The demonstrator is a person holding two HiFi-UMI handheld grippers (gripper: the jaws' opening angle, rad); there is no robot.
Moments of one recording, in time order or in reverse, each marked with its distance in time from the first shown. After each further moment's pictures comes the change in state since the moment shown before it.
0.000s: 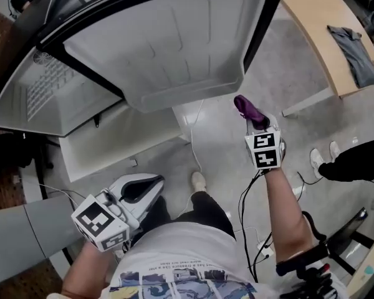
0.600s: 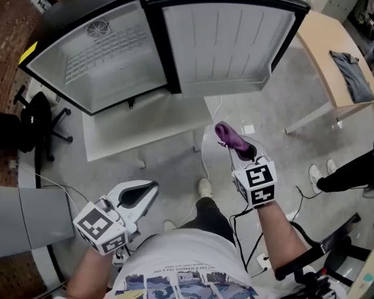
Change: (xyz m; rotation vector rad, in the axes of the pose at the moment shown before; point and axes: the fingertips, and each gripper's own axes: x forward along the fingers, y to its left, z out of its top) left arm -0.153 -0.016 -0.076 -0.006 -0.140 0.126; right arm -0.139 0.210 0.073 0.001 -0.169 0.241
